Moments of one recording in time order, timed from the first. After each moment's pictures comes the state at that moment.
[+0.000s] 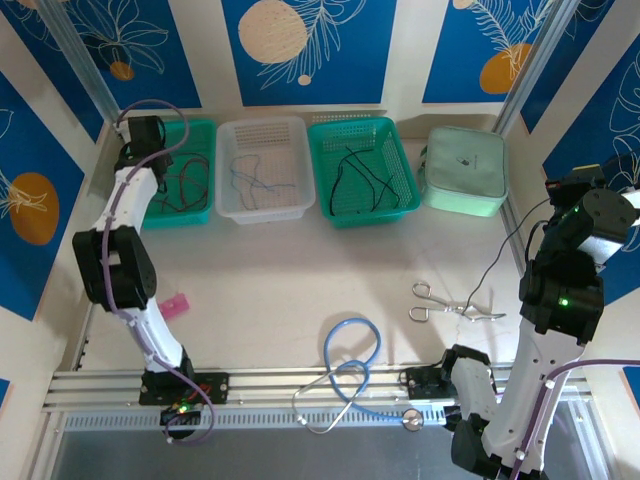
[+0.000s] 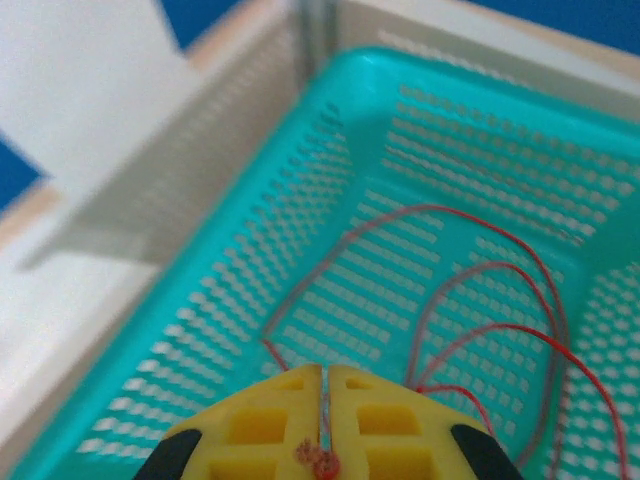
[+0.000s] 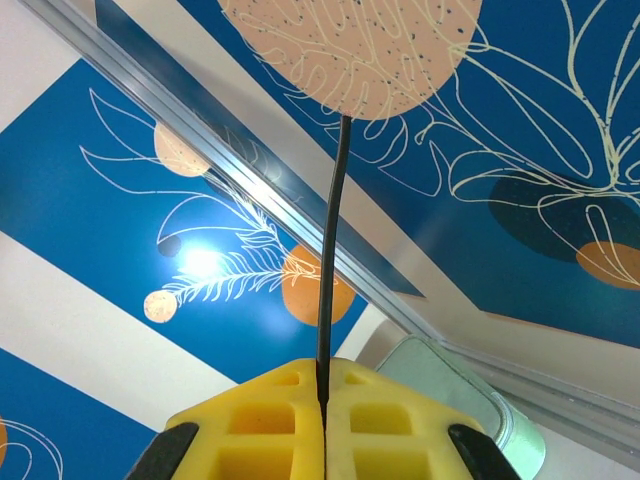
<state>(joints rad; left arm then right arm) 0.11 1.90 1.66 -0.45 -0.36 -0.28 -0.36 0.80 1.41 -0.63 0.26 0.79</state>
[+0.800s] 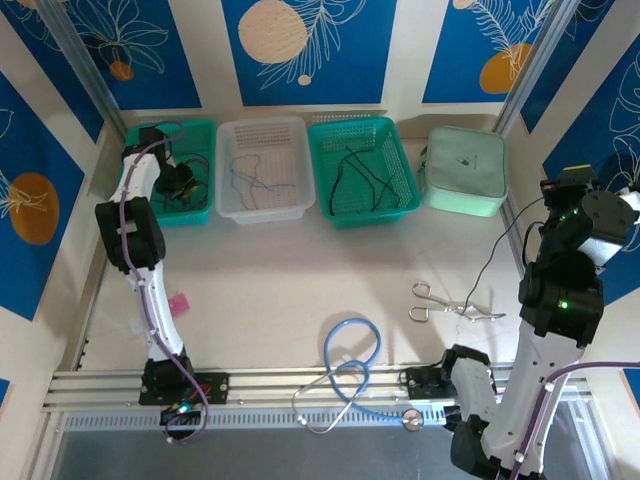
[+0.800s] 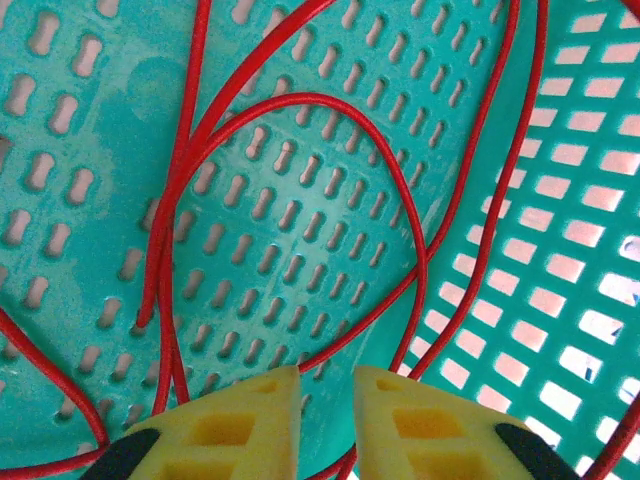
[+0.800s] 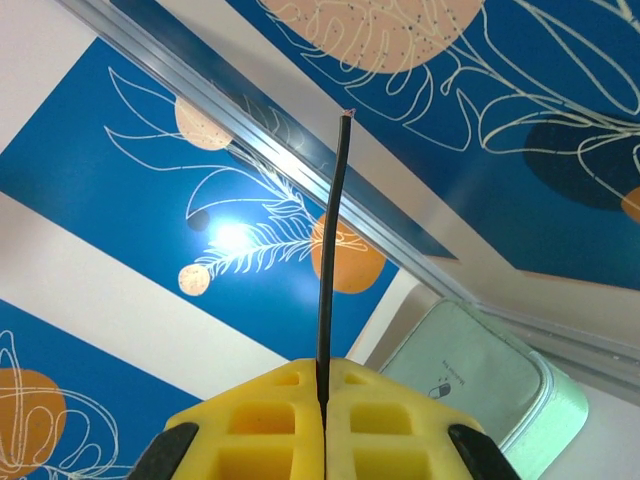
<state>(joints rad) 0.18 2.35 2.08 -0.94 0.29 -0.47 -0.36 0.79 1.41 -0.66 0.17 0.87</state>
